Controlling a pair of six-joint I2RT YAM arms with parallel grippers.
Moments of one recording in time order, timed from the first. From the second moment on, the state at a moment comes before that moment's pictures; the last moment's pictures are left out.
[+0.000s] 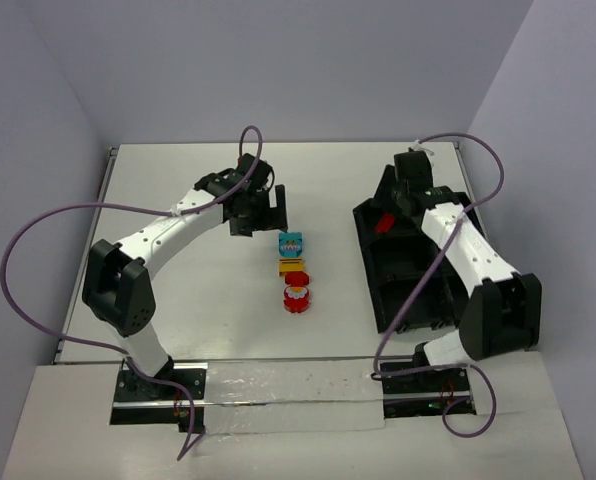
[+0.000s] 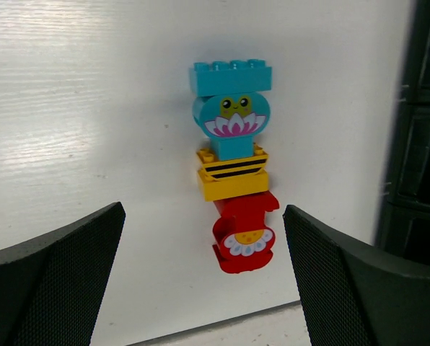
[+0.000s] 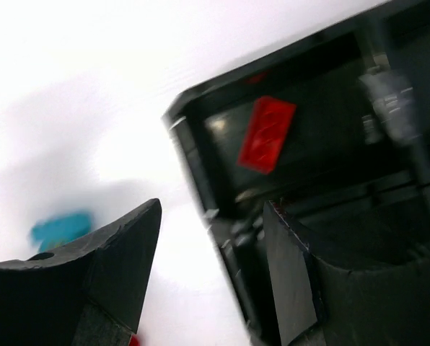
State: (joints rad) left arm -0.63 1.73 1.51 -0.81 -0.05 -0.62; right arm 0.21 1.42 1.18 -0.51 0.17 0.50
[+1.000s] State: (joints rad) left arm -0.44 1.58 1.48 -0.89 -0.21 -0.72; right arm 0.85 1.68 1.11 -0.54 0.16 0.86
